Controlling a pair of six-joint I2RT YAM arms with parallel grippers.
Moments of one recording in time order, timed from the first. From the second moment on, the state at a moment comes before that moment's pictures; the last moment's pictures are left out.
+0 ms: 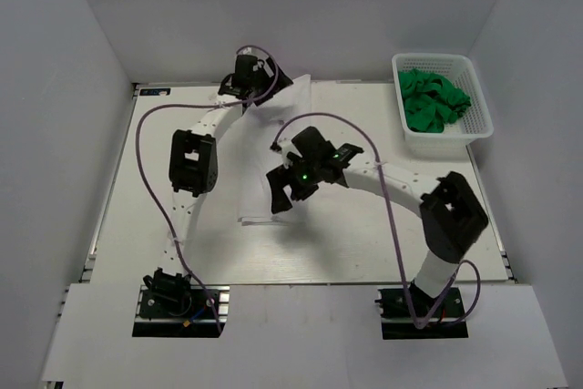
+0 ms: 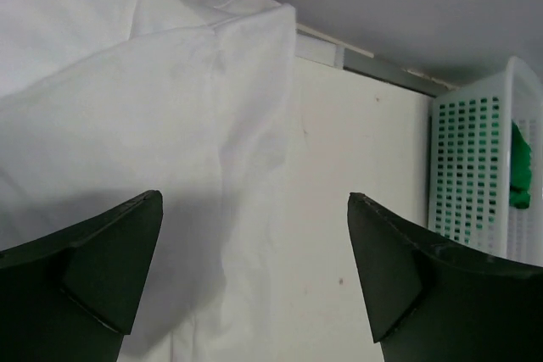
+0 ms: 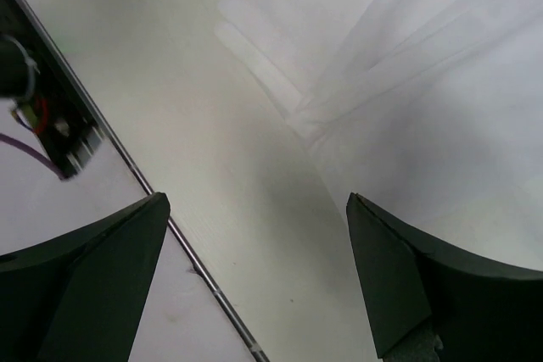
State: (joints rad) left arm -0.30 2.59 2.29 -0.16 0.19 -0.78; right arm 0.84 1.76 1.28 -0.50 -0.47 0.17
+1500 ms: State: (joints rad) left arm -0.38 1.50 0.72 -0.39 0.22 -0.71; right arm 0.69 1.86 1.12 -0.50 -0.49 0.55
